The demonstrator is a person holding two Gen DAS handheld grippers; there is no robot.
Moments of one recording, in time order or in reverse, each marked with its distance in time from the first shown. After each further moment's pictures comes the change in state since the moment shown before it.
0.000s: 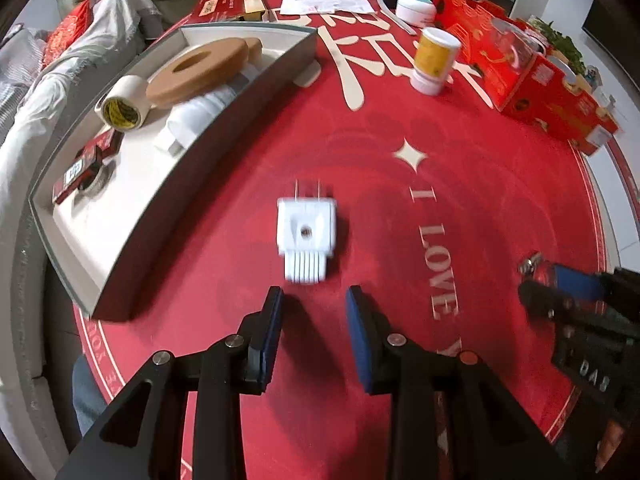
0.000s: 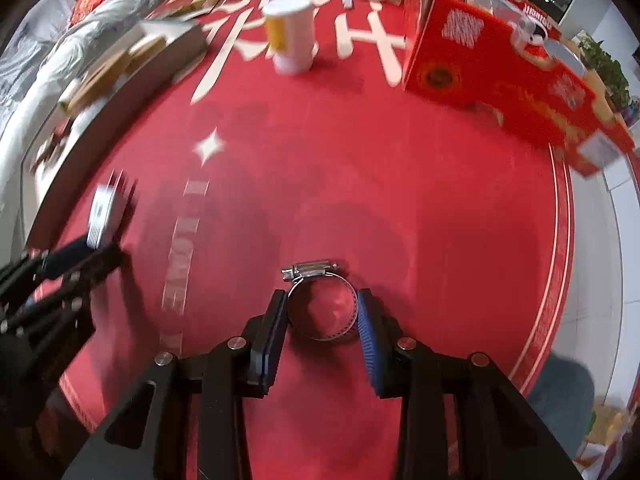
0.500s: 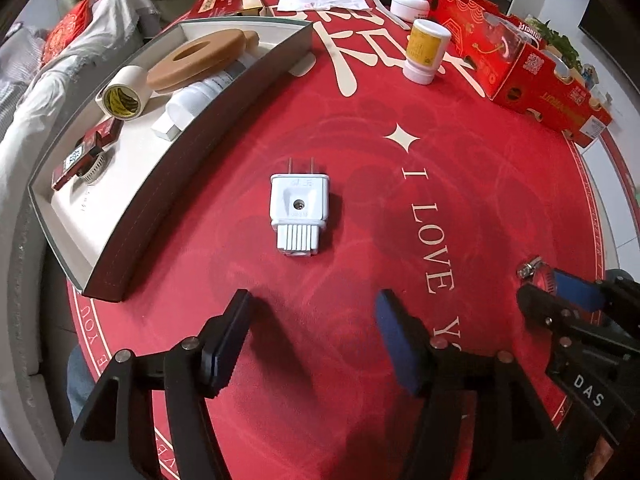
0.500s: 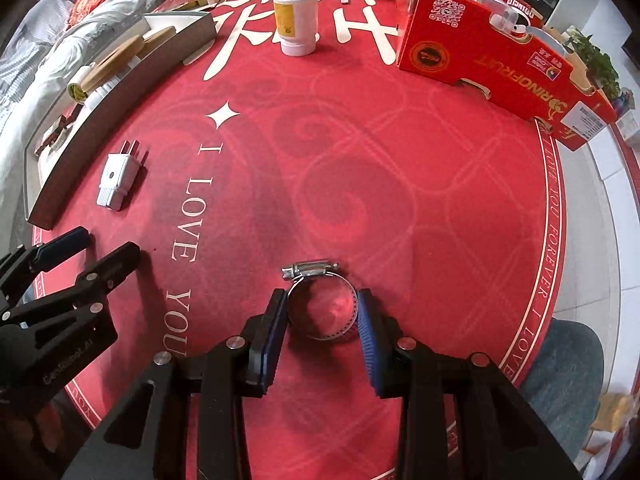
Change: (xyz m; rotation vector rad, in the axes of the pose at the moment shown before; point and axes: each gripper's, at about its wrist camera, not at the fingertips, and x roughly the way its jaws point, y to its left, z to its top) left arm -0.004 -0.004 -0.013 0.000 -0.003 -0.010; right arm -0.008 0.006 -0.030 0.029 -0.025 -0.021
